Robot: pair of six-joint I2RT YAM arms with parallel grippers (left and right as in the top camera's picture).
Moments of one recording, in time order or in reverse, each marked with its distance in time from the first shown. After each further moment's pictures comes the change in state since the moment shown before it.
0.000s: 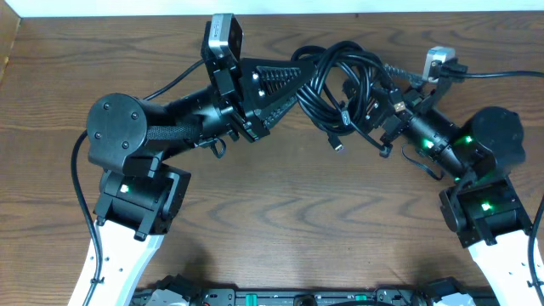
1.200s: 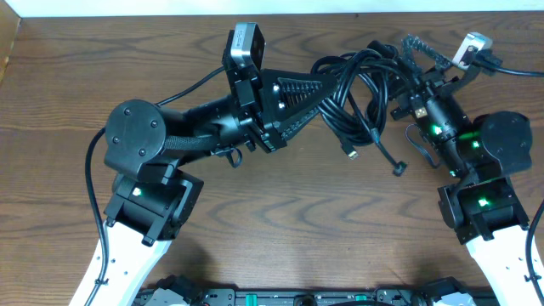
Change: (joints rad) left arm -0.104 0.002 0.000 -0.002 -0.027 0.000; right arm 0.000 0.024 0.000 0.139 0.282 0.108
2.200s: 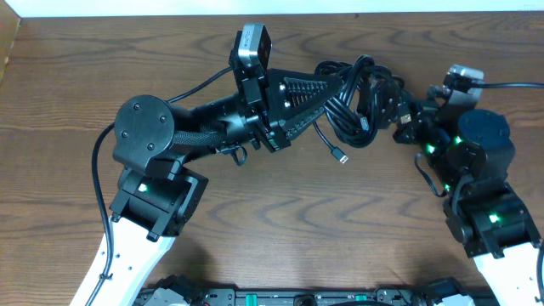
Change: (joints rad) left arm -0.007 0.015 -0.004 0.002 0.002 -0.004; right arm 0.005 -0.079 0.007 -0.549 0.278 -0.236
